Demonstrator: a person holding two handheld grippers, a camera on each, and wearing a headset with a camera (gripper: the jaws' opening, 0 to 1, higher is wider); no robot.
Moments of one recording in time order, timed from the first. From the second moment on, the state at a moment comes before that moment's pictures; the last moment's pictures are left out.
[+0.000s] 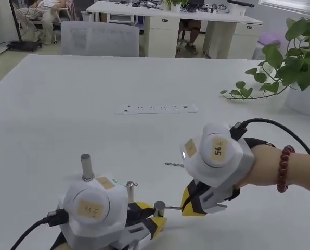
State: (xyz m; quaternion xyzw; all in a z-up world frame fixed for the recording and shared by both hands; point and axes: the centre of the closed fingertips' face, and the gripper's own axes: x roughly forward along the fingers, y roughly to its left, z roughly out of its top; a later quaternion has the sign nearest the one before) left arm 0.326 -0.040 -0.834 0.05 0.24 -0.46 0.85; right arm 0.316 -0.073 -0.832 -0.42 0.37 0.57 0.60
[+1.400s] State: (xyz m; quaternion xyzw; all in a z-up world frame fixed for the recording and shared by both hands) left arm 0.327 -0.041 -0.837 0.05 0.24 -0.47 0.85; right arm 0.315 -0.056 -0.824 -0.36 0.34 0.60 0.63
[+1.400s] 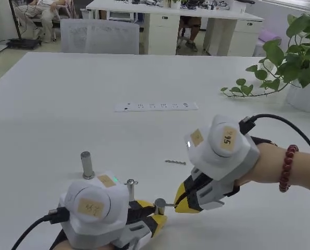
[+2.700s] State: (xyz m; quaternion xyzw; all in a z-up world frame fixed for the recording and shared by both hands) left arm 0.326 -0.041 -0.838 0.04 0.24 -0.46 0.85; right arm 0.314 -0.058 -0.820 -0.31 0.35 0.57 0.67
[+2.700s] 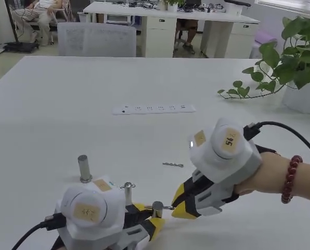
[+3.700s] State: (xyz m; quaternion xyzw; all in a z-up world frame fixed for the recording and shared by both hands) left arm 0.327 -0.041 -0.841 0.02 0.25 -0.46 0.86; right arm 0.317 -0.045 -0.821 -0.32 0.33 0.58 0.68
